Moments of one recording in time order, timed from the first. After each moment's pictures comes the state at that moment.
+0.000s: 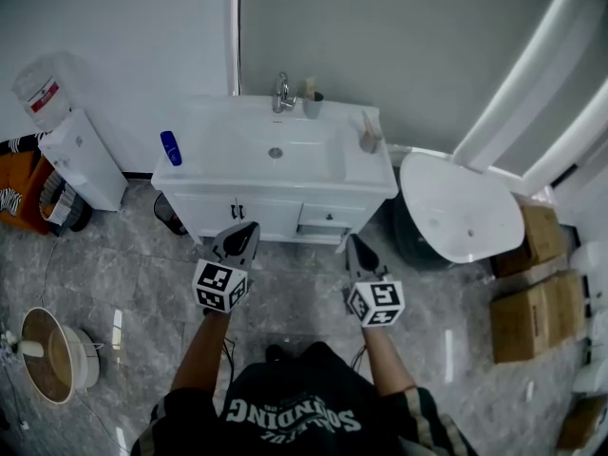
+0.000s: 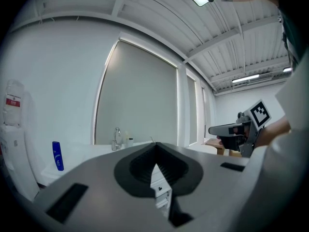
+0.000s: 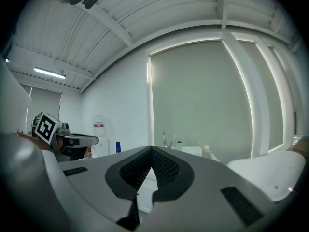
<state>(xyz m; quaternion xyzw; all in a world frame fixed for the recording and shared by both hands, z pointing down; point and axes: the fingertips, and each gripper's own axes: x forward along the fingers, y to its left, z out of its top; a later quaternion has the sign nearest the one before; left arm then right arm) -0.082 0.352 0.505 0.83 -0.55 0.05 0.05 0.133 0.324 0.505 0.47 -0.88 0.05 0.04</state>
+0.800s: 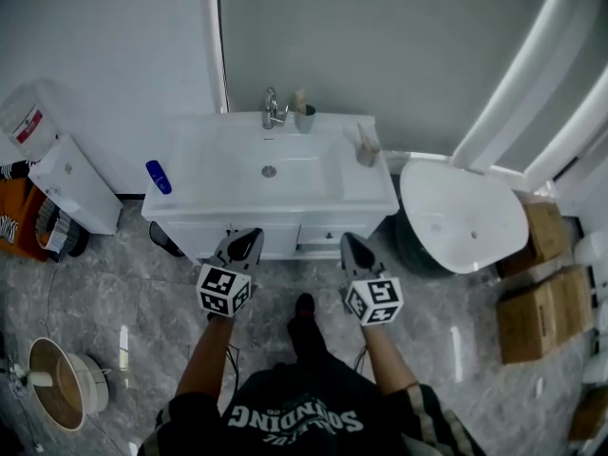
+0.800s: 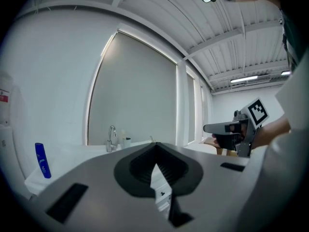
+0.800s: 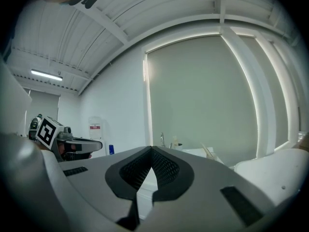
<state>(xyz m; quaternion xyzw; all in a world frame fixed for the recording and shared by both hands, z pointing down) -0.081 0.257 0.514 0.85 -0.53 0.06 0.06 0.110 0.234 0.504 0.46 -0.88 0.06 0.03</state>
